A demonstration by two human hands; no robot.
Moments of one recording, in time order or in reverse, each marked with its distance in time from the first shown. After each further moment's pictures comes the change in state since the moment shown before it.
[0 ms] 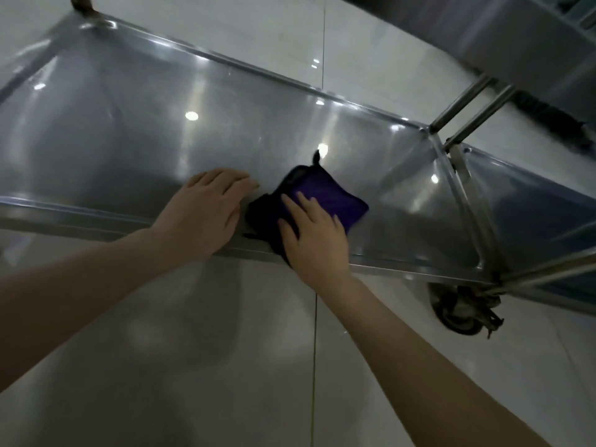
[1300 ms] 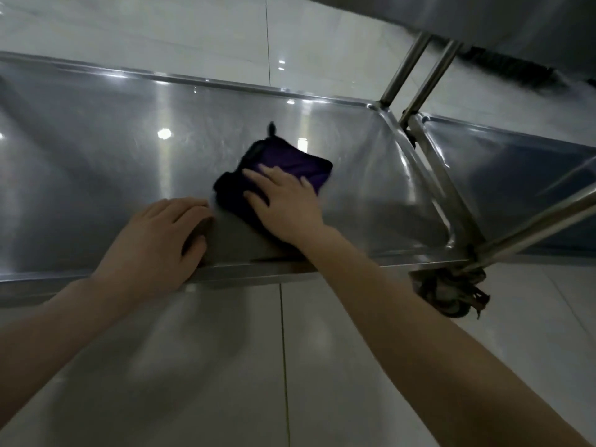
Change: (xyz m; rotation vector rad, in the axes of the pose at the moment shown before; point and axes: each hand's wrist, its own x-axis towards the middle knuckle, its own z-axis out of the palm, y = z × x) left_hand 0.032 0.052 0.023 0.013 -0.087 -0.001; right_hand 0.083 0.092 -0.003 0.014 0.014 -0.094
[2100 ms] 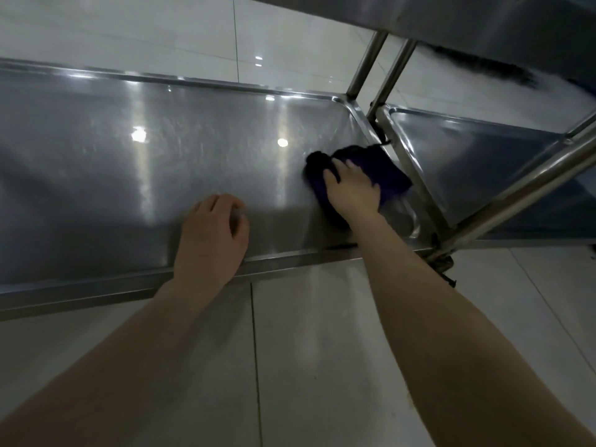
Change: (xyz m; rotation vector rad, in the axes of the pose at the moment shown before) left_hand 0.057 0.101 0.050 -0.384 0.240 -0.252; right_hand -0.020 0.142 -0.048 0.041 0.045 0.550
